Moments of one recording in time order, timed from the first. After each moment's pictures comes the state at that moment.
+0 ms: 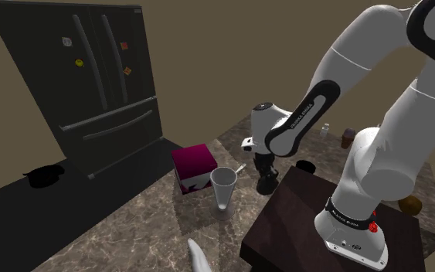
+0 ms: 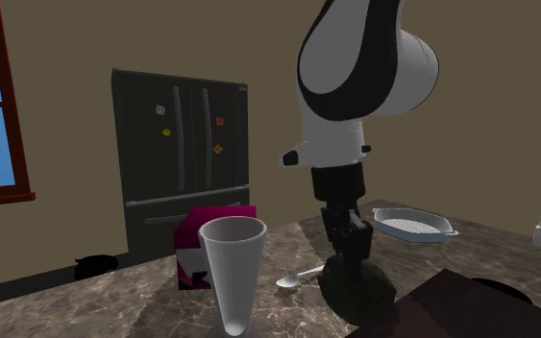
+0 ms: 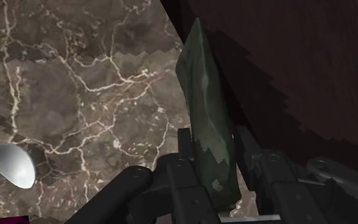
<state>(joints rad) 0.17 -0.18 -0.19 -2.92 -0.17 2.56 -0.96</state>
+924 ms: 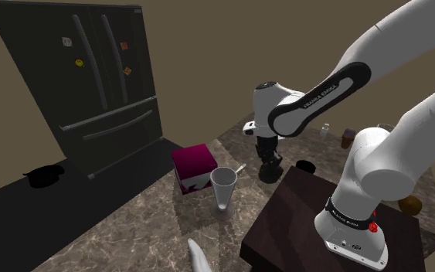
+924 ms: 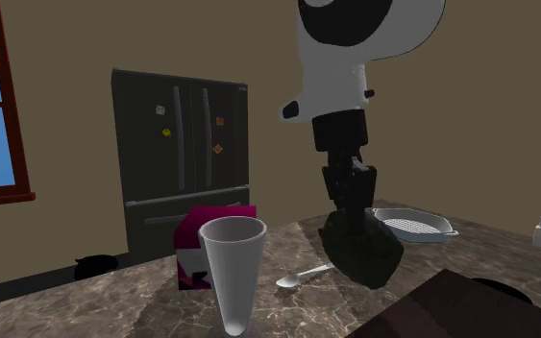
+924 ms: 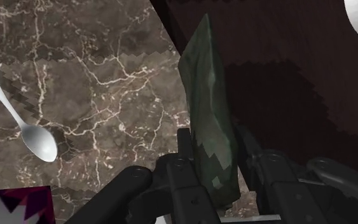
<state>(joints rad) 0.17 -0.44 -0.17 -2.88 -0.17 2.27 -0.97</state>
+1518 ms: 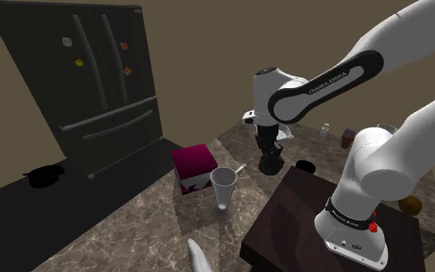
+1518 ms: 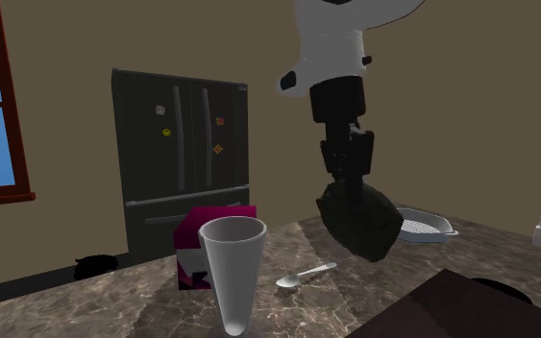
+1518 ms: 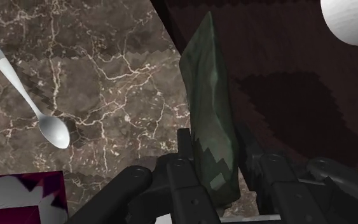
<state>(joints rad) 0.17 -0.52 -0.16 -2.81 -0.15 2.11 -0.97</state>
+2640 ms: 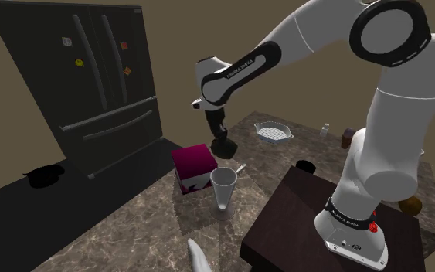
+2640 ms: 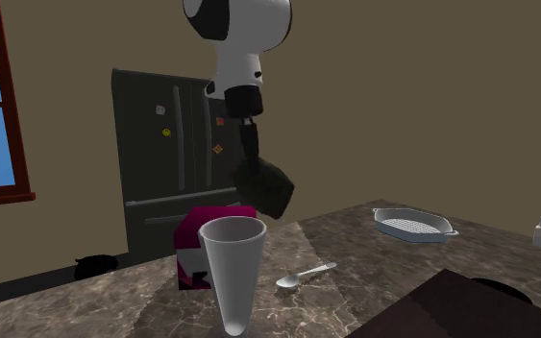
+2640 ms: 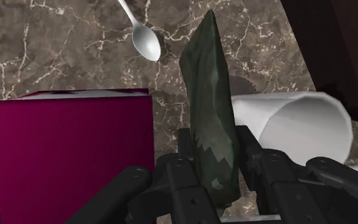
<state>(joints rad) 0.24 0.11 -0.15 -2.12 -0.03 2.05 -0.99</state>
